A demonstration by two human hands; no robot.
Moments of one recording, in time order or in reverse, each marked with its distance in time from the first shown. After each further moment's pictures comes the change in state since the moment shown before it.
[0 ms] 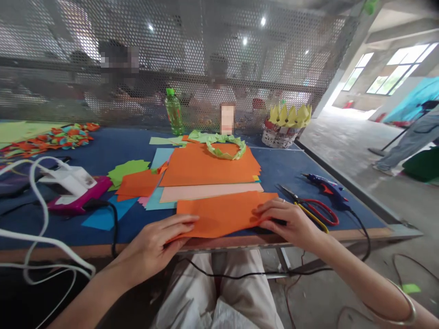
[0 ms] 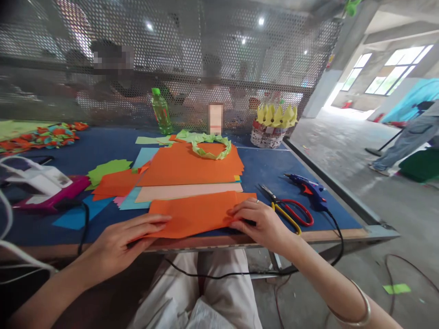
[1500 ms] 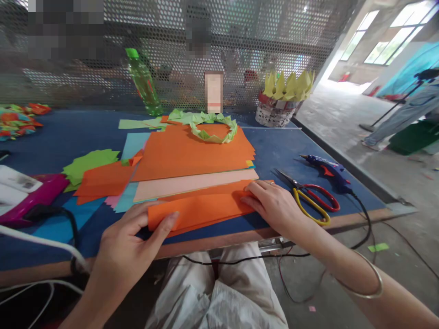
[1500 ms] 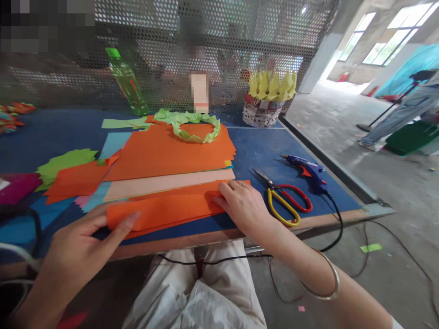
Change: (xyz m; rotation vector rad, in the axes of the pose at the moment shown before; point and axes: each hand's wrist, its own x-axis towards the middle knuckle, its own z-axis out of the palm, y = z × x) left_hand 0.018 0.013 0.013 -0.005 0.254 -0.458; right_hand 0.031 -0.009 0.020 -0.507 -0.080 0.314
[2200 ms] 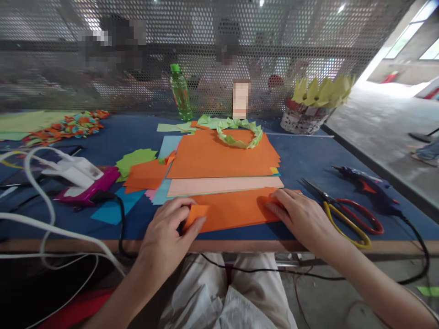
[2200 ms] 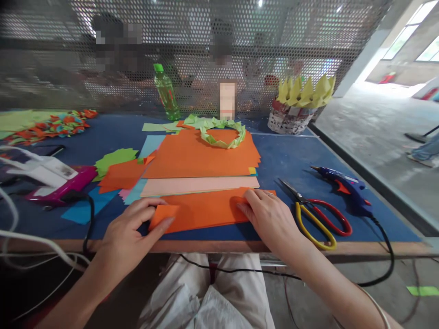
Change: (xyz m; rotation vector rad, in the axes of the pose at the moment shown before) left_hand -0.002 0.002 0.005 0.223 0.014 0.134; right_hand -0.001 0.009 0.010 -0.057 0.030 -0.024
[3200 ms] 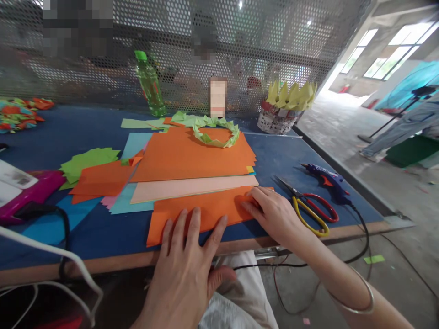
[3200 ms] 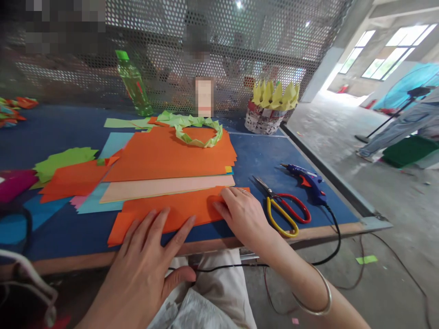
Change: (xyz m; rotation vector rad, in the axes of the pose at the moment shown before) left_hand -0.025 0.071 0.036 0.386 -0.189 0.253; right_hand 0.001 -0.004 -0.004 0.140 0.023 0.052
